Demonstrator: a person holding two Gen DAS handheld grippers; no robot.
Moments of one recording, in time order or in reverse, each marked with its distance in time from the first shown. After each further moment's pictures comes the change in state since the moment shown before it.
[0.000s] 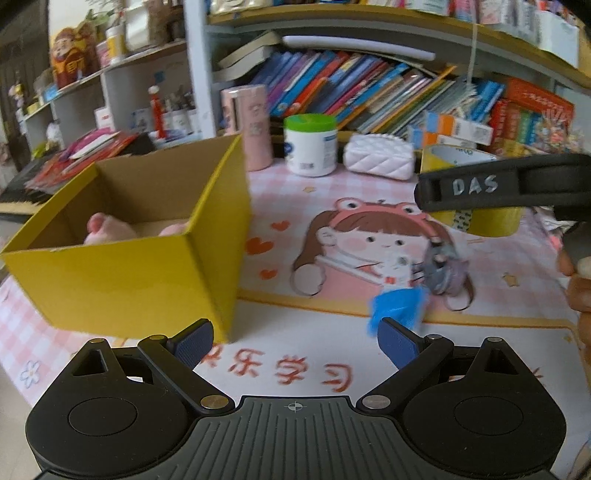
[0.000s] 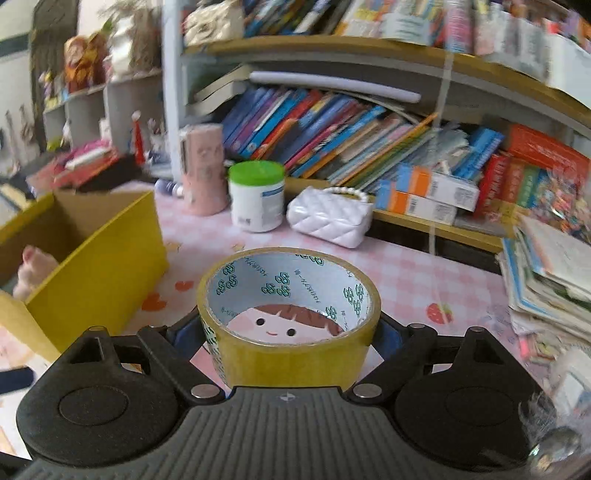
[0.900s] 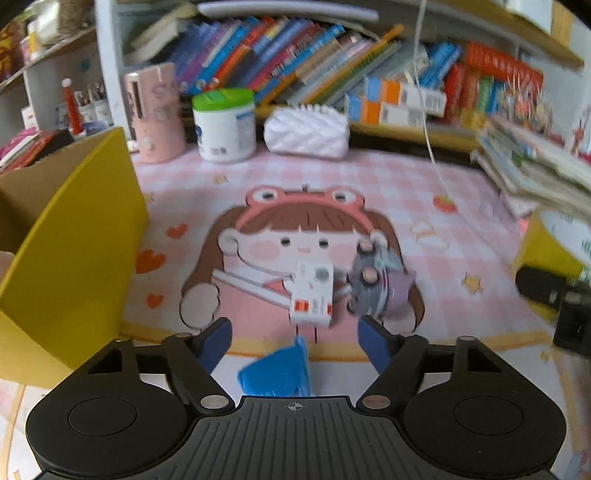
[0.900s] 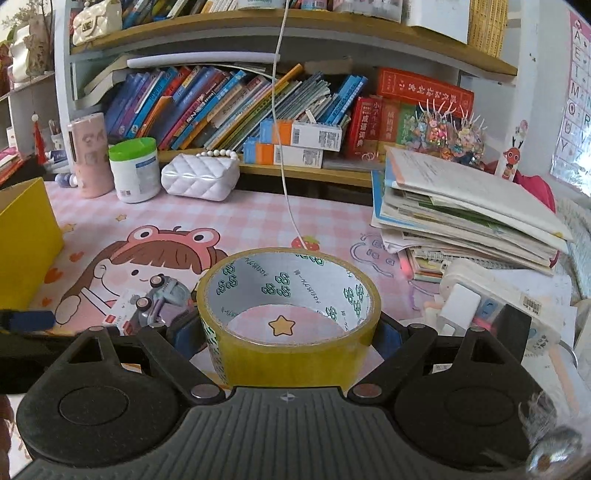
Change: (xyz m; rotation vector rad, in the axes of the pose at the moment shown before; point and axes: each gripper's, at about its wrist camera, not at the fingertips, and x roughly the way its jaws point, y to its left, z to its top) left arm 0.070 -0.062 0.023 0.084 0.100 -0.131; right arm -0.036 -0.070 -0.051 0.135 0.076 -0.275
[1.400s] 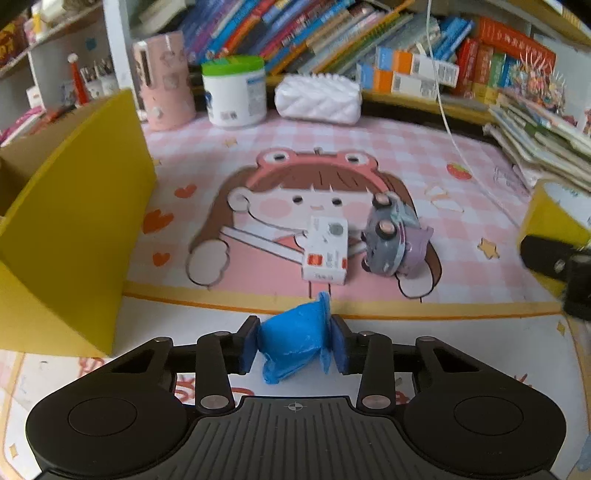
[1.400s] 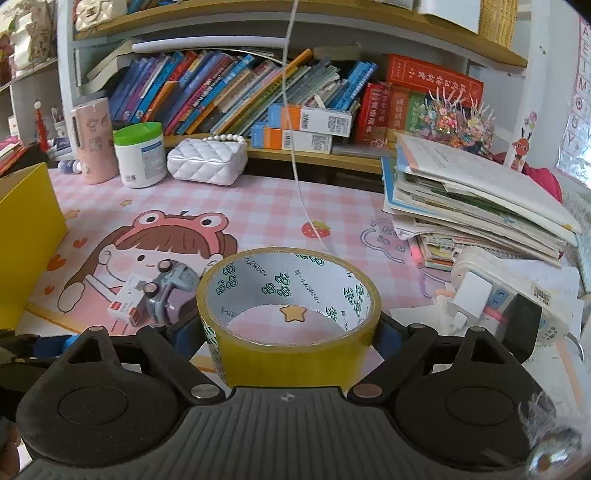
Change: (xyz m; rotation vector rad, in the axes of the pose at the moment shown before) left arm 0.002 0.009 -0.016 -0.029 0.046 0.019; right arm 0.003 0.013 -0.004 -0.016 0.036 0.010
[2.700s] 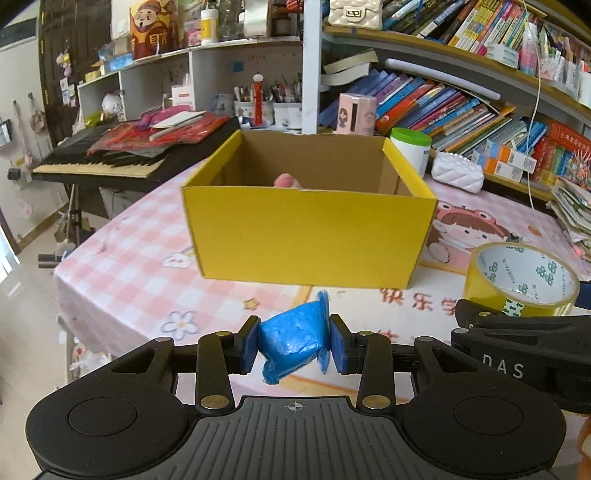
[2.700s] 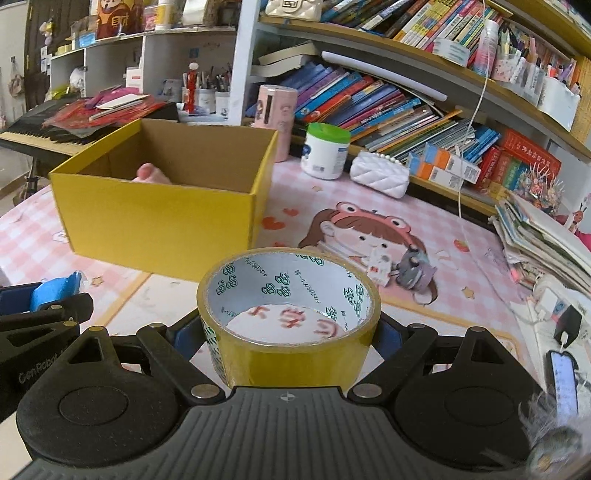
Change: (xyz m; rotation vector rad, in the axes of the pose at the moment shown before) left arm -0.163 0.209 -0.101 -0.163 -0.164 0.145; right arm -0.123 0.248 -0.059 -0.203 -0.022 0.104
